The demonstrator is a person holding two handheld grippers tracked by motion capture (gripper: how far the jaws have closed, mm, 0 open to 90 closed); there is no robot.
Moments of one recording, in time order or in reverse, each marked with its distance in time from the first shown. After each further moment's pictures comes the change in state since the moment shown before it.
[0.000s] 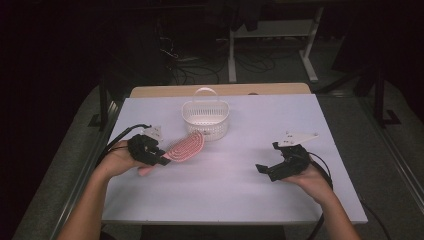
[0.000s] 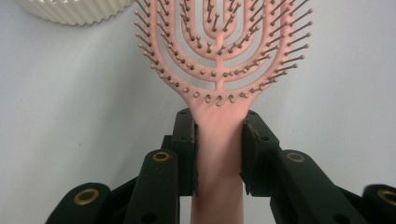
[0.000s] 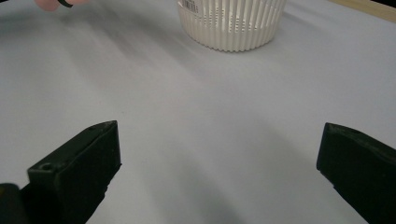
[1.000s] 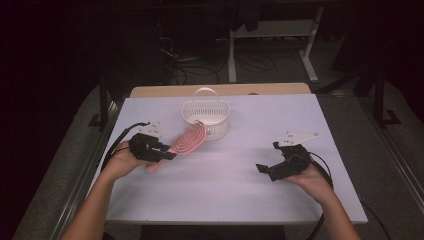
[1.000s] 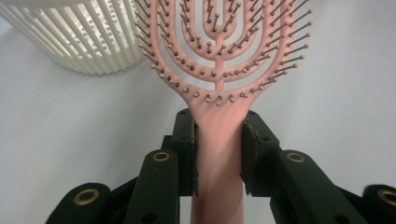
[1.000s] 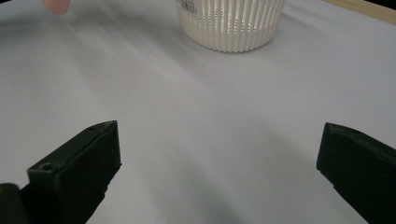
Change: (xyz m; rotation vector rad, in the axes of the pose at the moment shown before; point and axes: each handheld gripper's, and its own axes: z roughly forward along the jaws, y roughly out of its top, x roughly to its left) left arm -0.003 0.002 -0.001 -0.198 0.033 -0.033; right arm 0.000 0.000 -0.001 -0.002 -0.003 -0.002
